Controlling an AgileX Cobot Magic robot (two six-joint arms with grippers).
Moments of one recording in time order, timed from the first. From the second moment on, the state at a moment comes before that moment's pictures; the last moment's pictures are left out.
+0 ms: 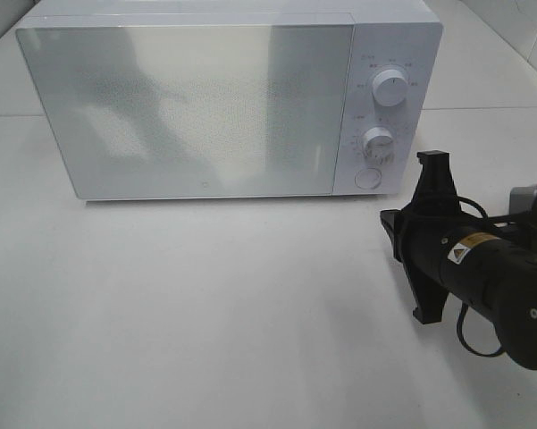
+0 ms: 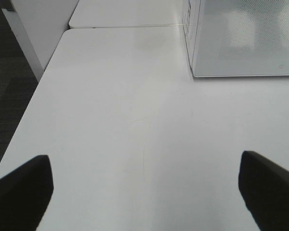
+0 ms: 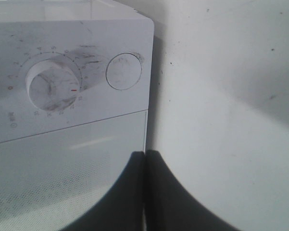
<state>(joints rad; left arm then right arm) 0.03 0.00 -0.50 0.00 1.03 0.05 0.61 1.78 -0.38 0.52 -0.96 1.44</state>
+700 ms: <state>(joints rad) 0.03 0.00 -0.50 0.00 1.03 0.05 0.41 1.99 -0.66 0.36 -0.85 1.48</state>
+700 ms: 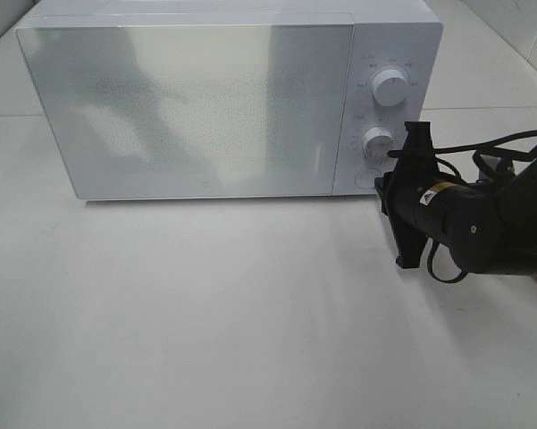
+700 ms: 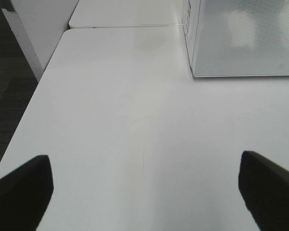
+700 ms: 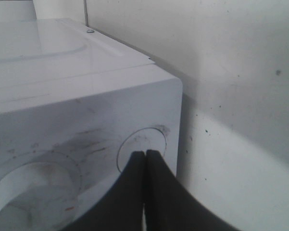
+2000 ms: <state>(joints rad) 0.03 0.00 -0.50 0.00 1.03 0.05 0.41 2.15 -0.83 0.41 -0.88 1.45</state>
